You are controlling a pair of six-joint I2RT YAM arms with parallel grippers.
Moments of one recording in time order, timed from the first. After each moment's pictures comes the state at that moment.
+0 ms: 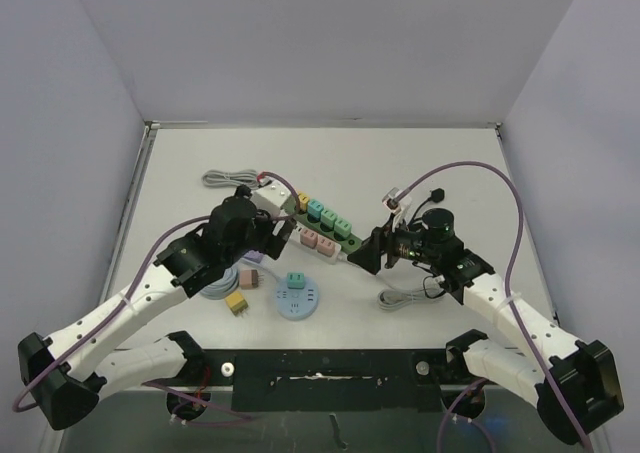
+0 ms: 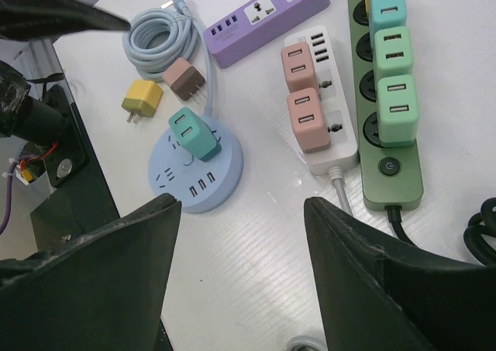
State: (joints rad) left arm -0.79 1.03 0.94 -0.46 -0.22 0.15; right arm 0.46 0.95 0.53 0.02 -0.61 0.21
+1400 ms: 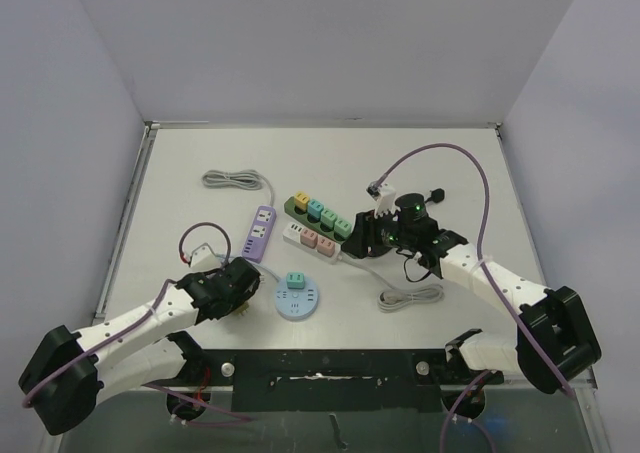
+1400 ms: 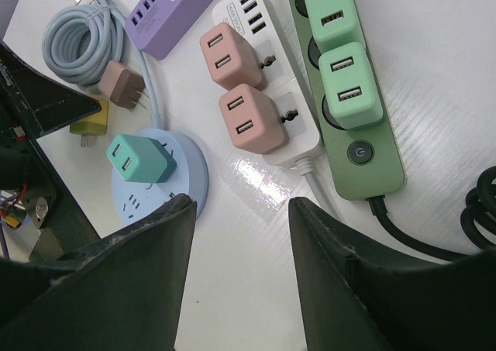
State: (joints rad) left arm -0.78 0.98 0.47 -0.76 -0.54 -1.37; right arm 0.51 1.25 0.71 -0.06 -0.44 0.30
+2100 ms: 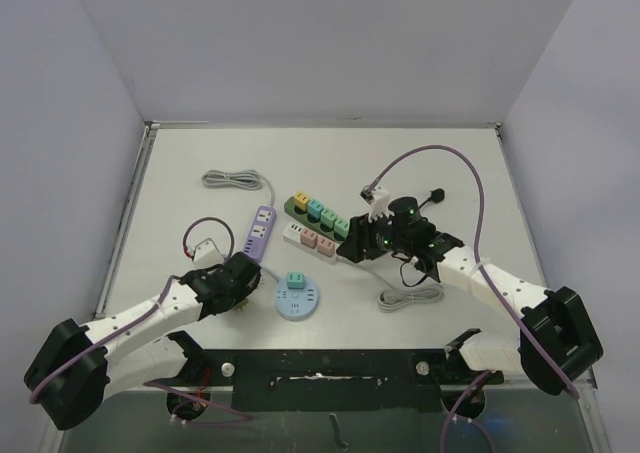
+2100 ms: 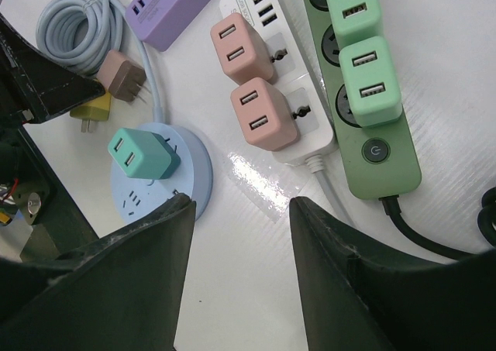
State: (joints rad) left arm -0.74 1.03 0.46 -0.67 -0.56 -1.30; right arm 0.57 1.25 0.71 -0.07 -0.39 0.30
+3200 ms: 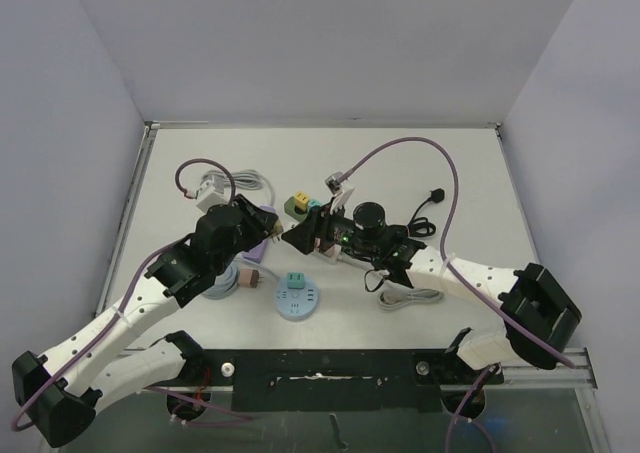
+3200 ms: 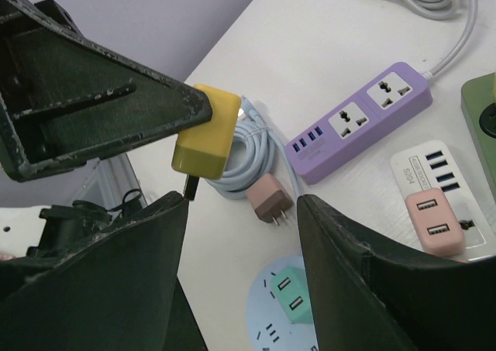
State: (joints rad) left arm -0.72 0.92 0.82 -0.39 -0.41 -1.04; right arm 0.85 1.38 0.79 0.40 -0.21 0.56
